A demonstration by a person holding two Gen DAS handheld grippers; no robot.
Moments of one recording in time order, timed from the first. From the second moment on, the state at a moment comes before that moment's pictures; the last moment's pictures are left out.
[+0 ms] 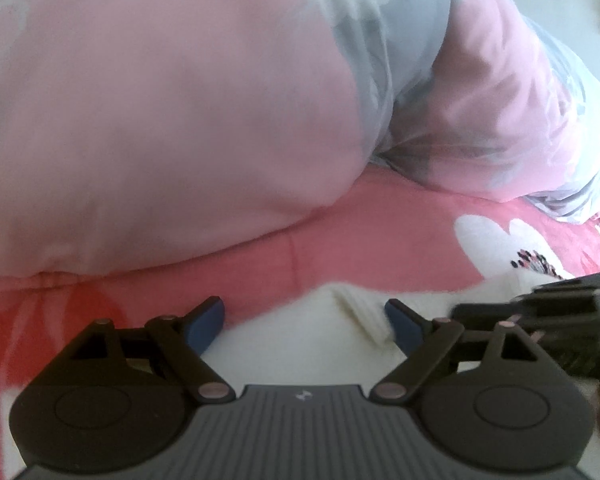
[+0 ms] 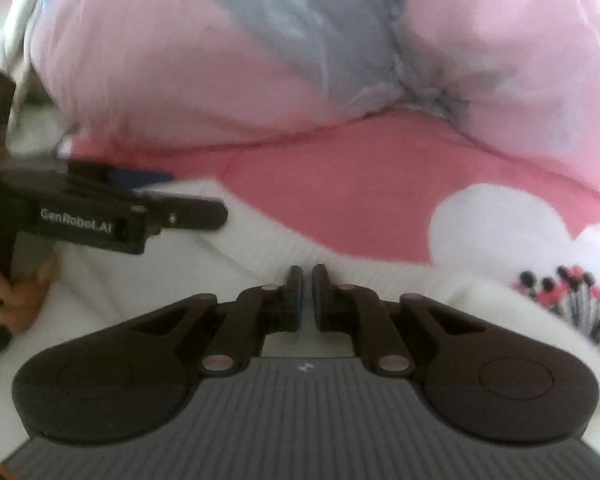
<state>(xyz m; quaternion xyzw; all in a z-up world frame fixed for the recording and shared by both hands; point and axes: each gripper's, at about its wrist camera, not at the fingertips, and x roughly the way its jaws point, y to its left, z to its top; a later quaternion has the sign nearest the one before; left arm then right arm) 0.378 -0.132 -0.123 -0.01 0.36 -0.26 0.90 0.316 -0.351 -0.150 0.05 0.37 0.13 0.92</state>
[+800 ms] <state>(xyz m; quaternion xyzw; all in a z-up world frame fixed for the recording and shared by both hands) 0.072 -0.017 -0.052 -0.08 0.34 -0.30 0.89 -0.091 -0.424 -0.063 0.25 0.29 0.01 0.93</state>
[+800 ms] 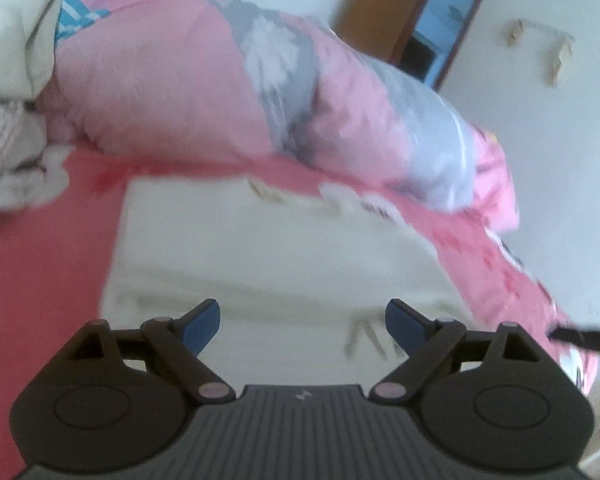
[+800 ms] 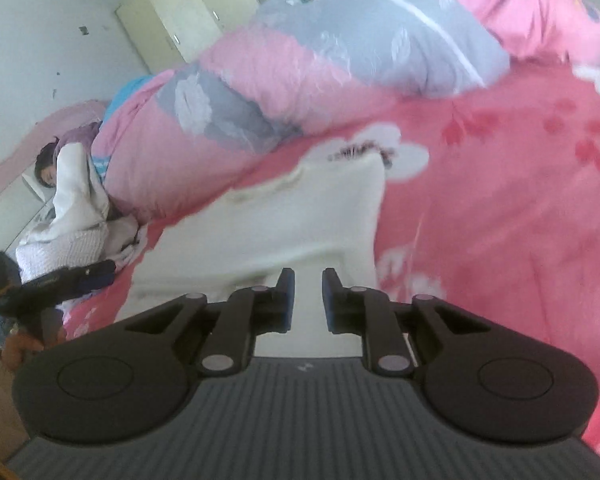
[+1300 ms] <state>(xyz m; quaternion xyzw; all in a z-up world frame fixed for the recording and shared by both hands) -0.024 -0.001 -0.125 -0.08 0.29 -0.29 0.91 -0.144 -0.364 -0.127 0.18 0.36 -0.06 0.91</state>
